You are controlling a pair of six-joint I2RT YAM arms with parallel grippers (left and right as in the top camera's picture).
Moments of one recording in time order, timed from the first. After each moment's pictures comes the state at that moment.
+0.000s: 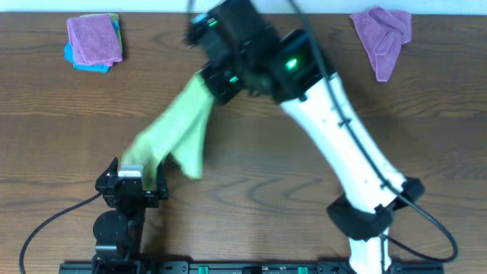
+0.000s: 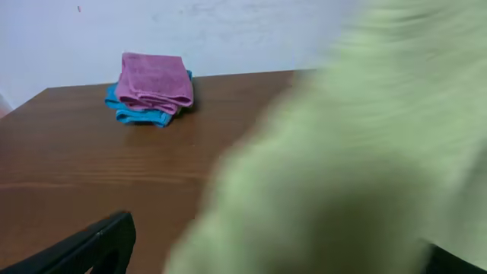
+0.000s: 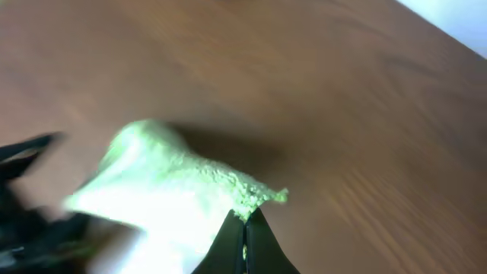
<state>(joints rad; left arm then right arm) -0.04 0.01 0.09 -0.27 -0.04 0.07 0.67 2.06 2.52 -1.39 -0.12 0.04</state>
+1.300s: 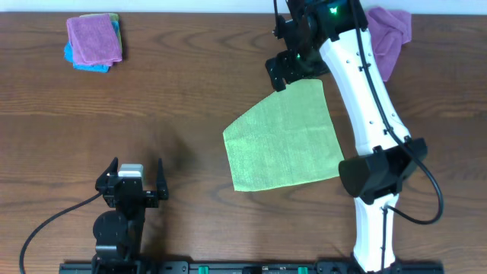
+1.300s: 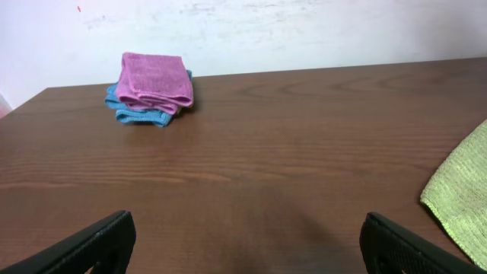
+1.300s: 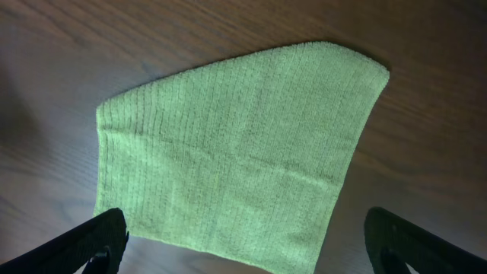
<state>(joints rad) -0.04 0.01 0.09 -0.27 -0.04 0.07 0.36 2.22 2.47 -1.62 -0.04 -0.02</state>
